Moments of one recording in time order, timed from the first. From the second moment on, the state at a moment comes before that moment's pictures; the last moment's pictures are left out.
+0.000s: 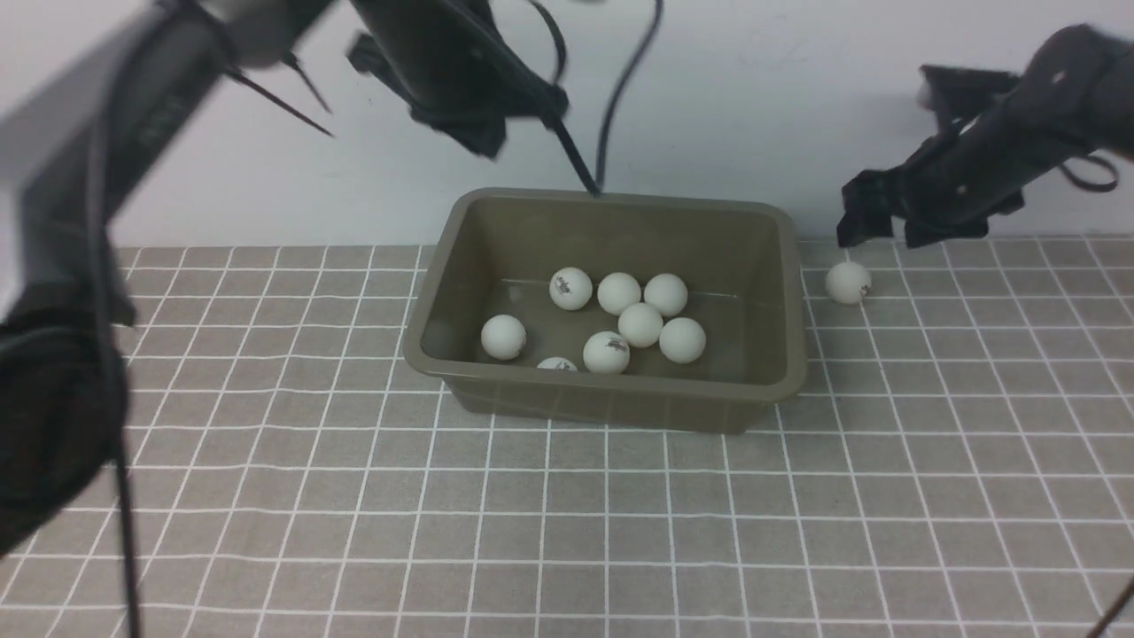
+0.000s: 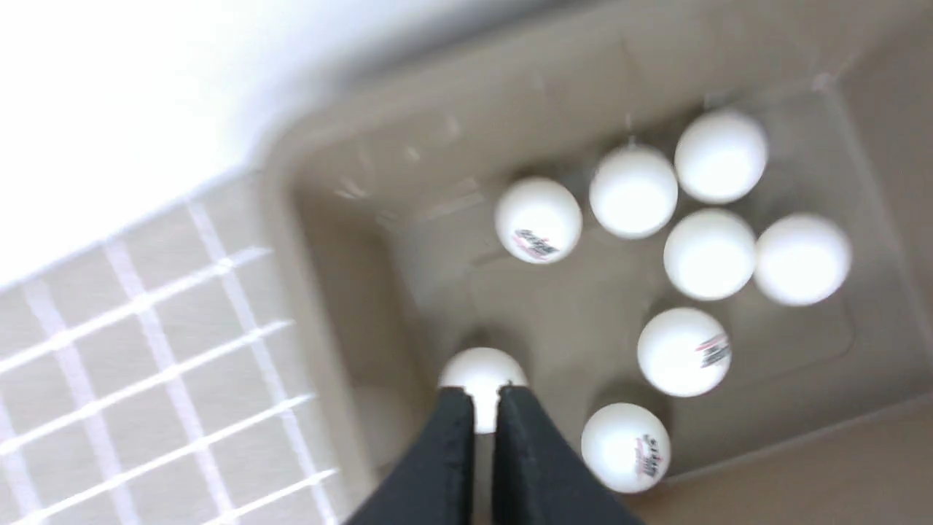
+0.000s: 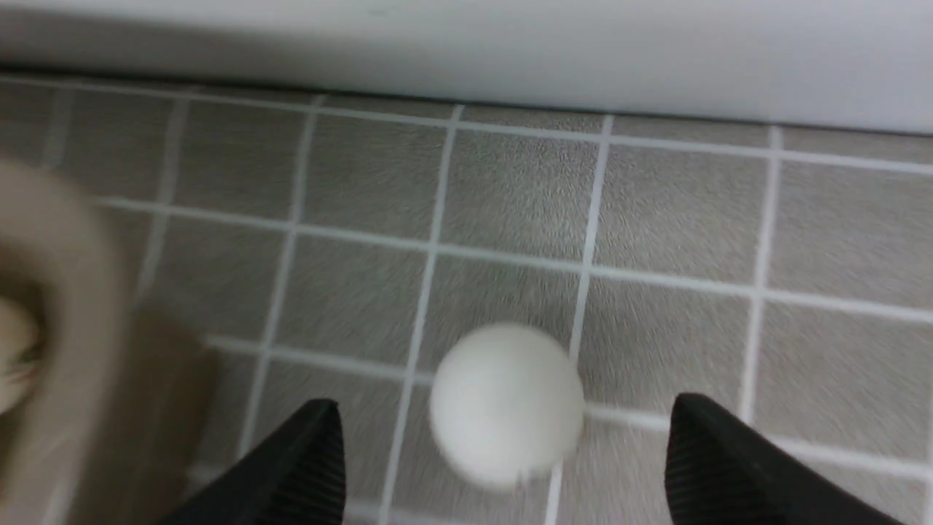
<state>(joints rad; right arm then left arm) 0.02 2.25 -1.88 0.31 0.86 -0.17 -0.38 2.09 -2.28 0.00 1.24 0.04</state>
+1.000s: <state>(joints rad) 0.31 2.24 -2.11 0.33 1.24 -0.16 -0.36 1.34 -1.40 0.00 1.12 -0.01</state>
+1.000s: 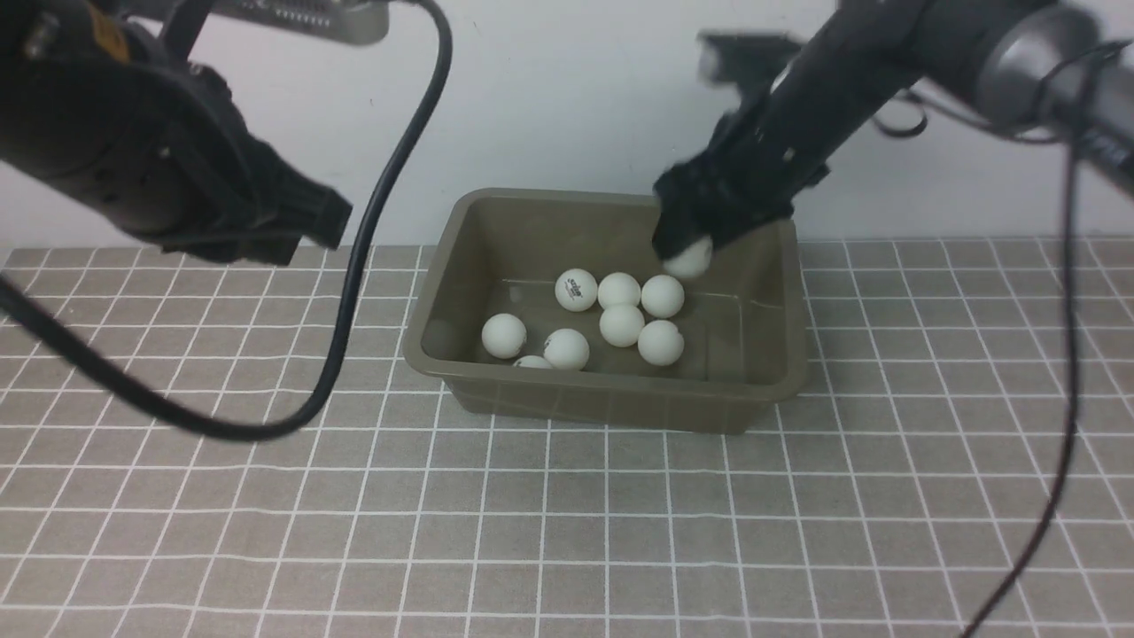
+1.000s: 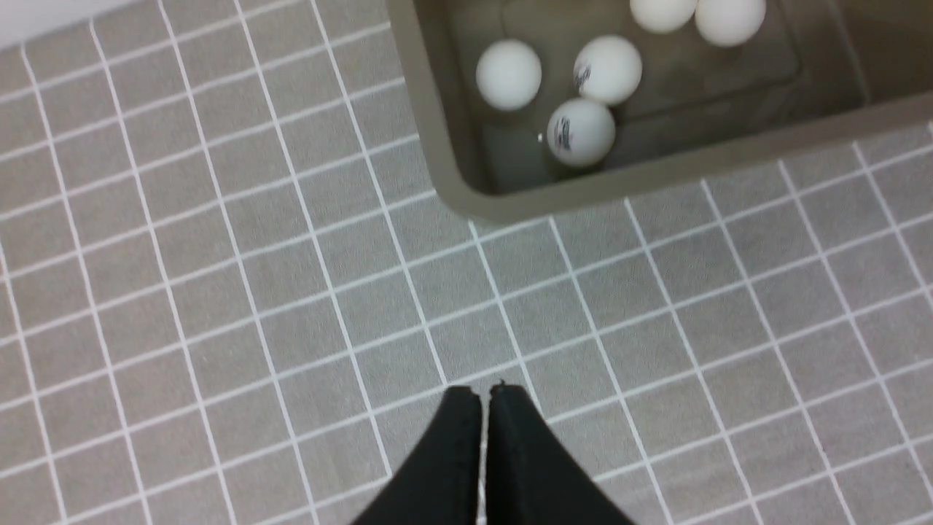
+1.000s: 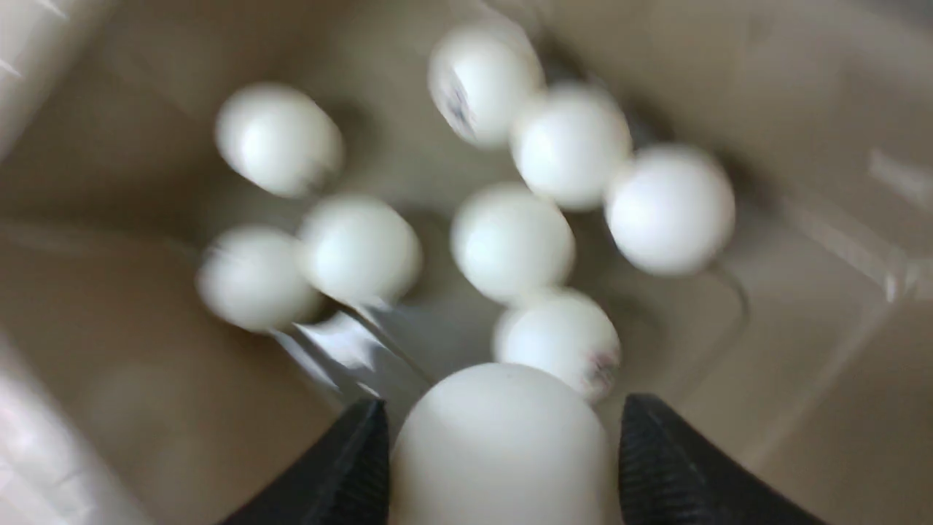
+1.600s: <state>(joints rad) 0.28 2.25 -2.11 0.11 1.24 -0.06 -0.36 1.28 -1.37 -0.01 1.09 -0.05</state>
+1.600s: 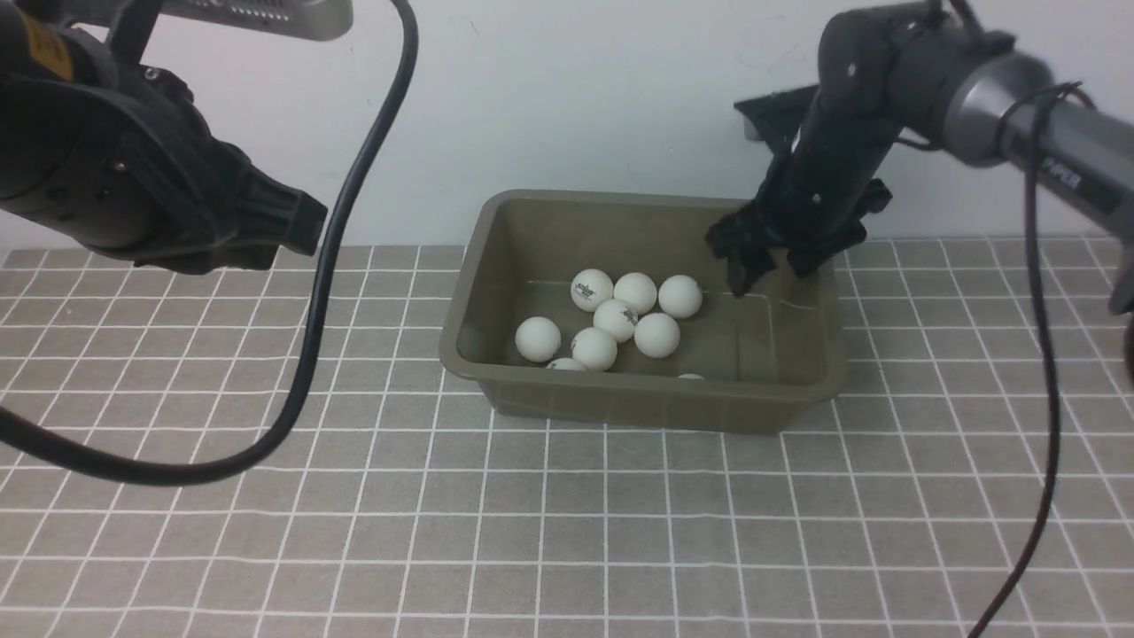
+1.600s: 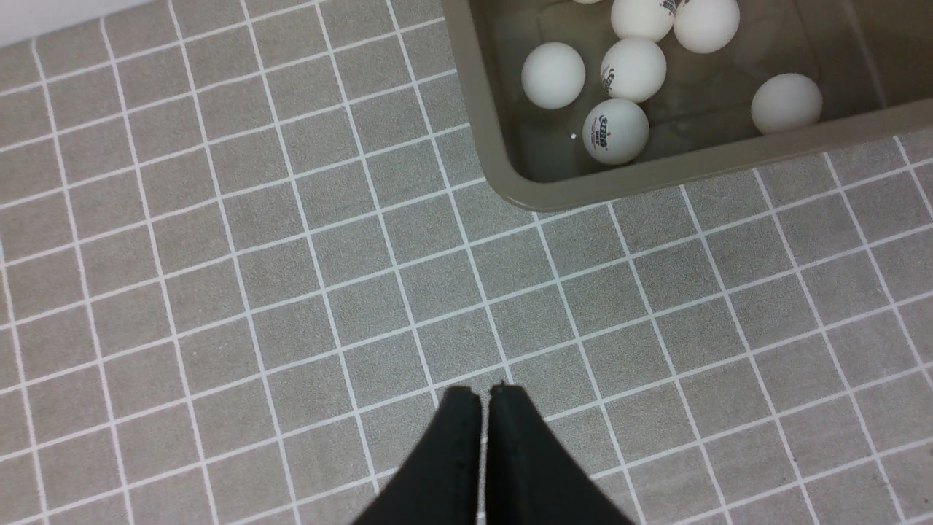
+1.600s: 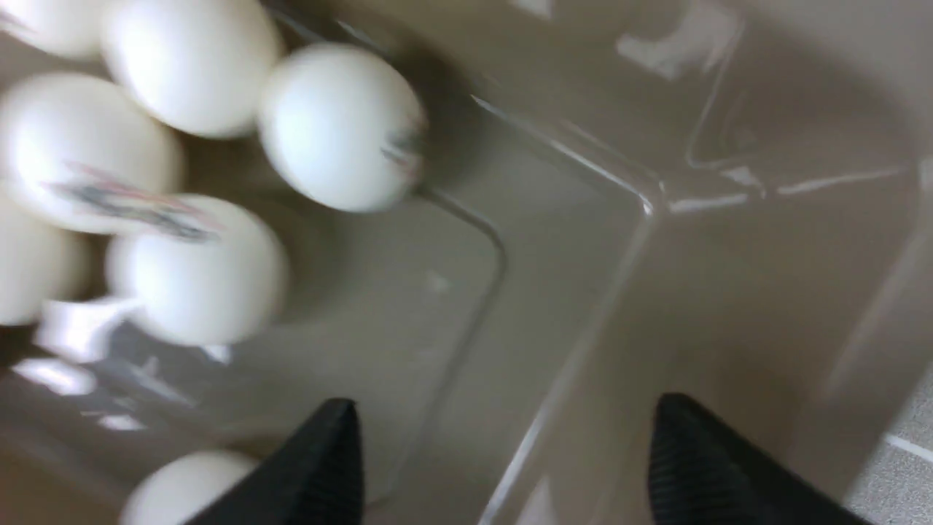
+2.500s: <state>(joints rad) 0.28 0.18 -0.63 0.06 0.37 0.09 -0.36 1.03 -1.36 -0.11 1.01 0.00</state>
